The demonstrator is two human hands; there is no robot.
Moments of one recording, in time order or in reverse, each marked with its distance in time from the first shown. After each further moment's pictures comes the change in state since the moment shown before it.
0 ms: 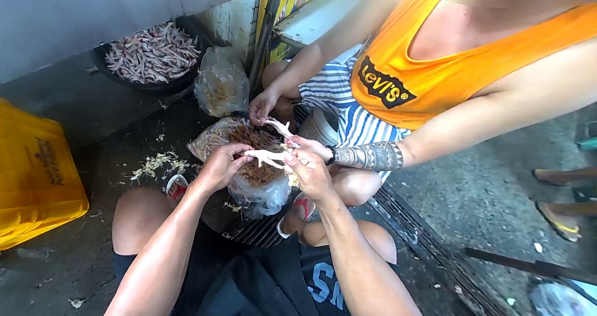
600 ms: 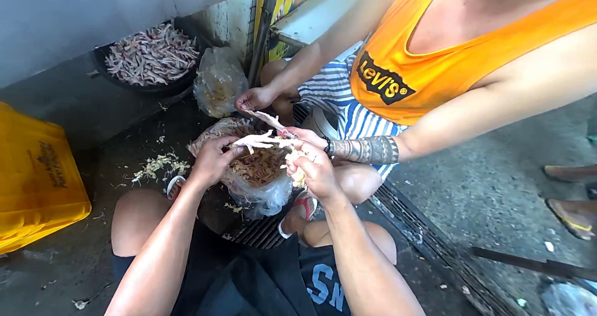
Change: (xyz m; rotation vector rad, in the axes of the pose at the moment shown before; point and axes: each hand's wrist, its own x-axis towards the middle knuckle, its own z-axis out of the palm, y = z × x) left_hand 0.004 0.000 -0.008 -0.034 0.150 -0.110; right_hand 0.003 0.000 -0.015 0.228 -0.016 0.095
